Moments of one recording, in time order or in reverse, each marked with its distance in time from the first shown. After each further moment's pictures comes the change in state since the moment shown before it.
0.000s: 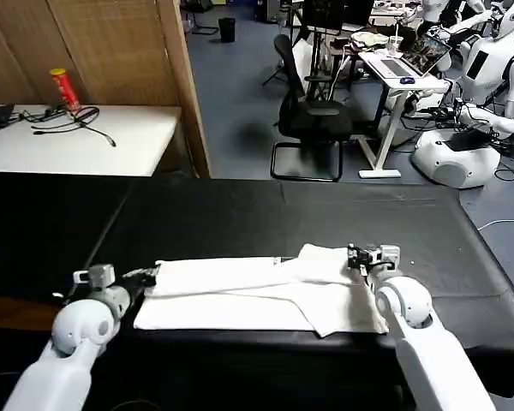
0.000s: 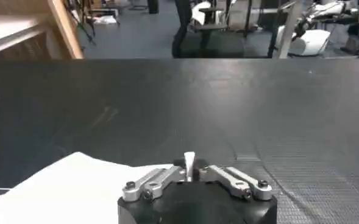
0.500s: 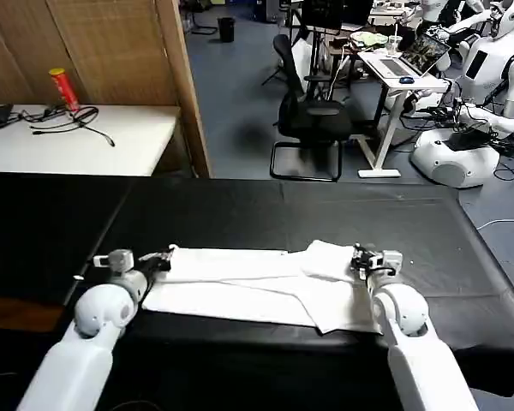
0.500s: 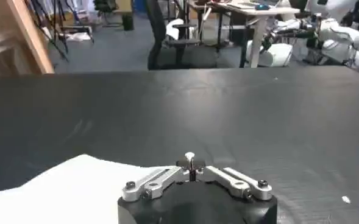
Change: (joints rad) left arm -0.092 -0.024 0.061 0.048 0.096 -0.049 0.032; right arm -0.052 0.013 0.051 0.081 0.031 -0.045 -0.027
